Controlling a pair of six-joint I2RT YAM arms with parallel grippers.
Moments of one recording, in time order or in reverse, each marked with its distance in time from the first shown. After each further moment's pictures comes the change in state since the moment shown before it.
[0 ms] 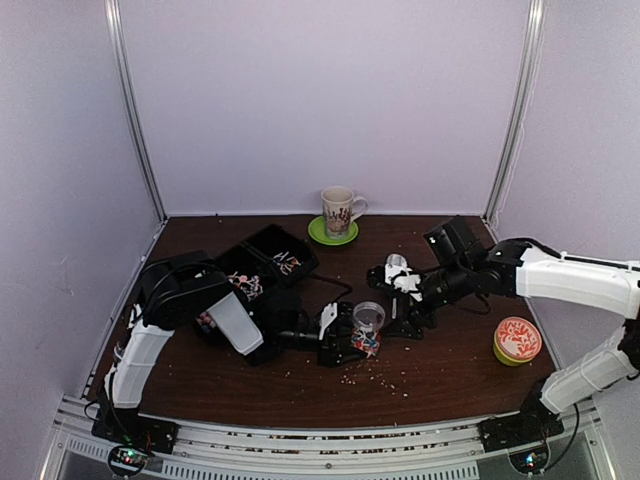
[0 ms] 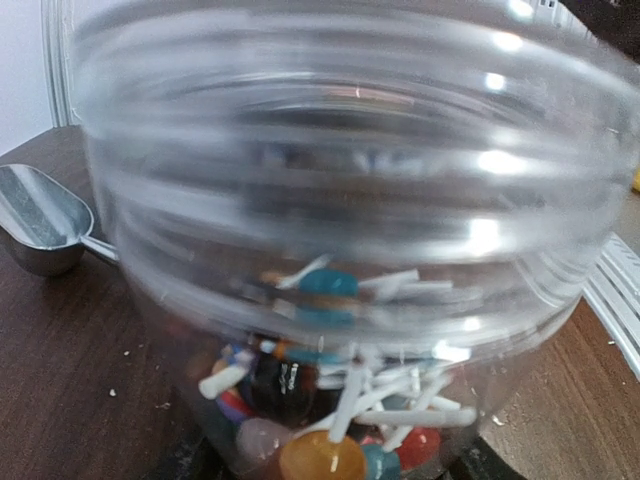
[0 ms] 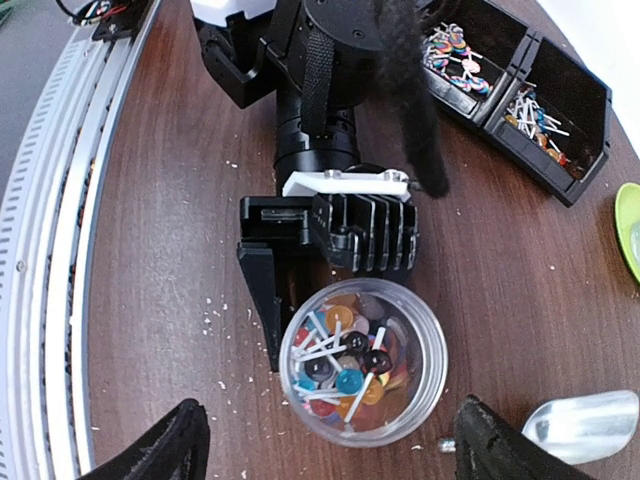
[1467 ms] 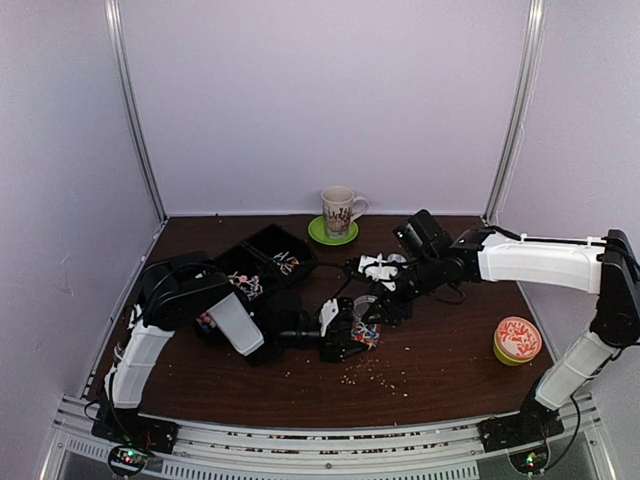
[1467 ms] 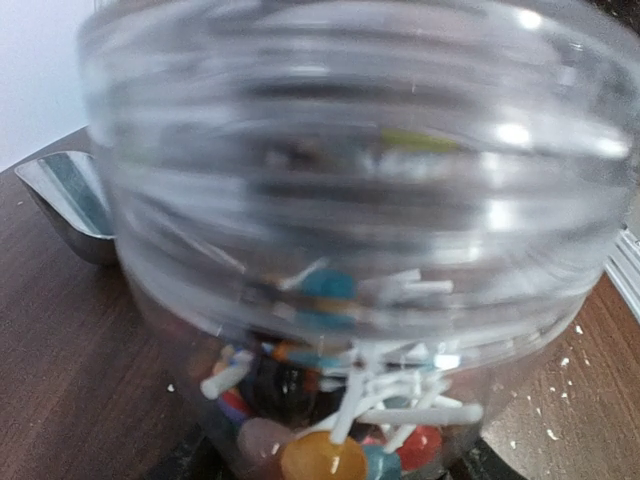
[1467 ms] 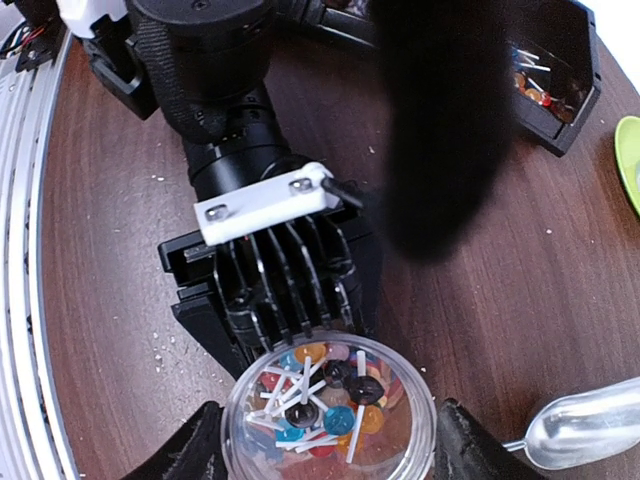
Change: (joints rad) left arm -0.004 0.002 0.003 0.006 -0.138 -0.006; right arm 0.020 0.233 0.172 -0.029 0.099 0.118
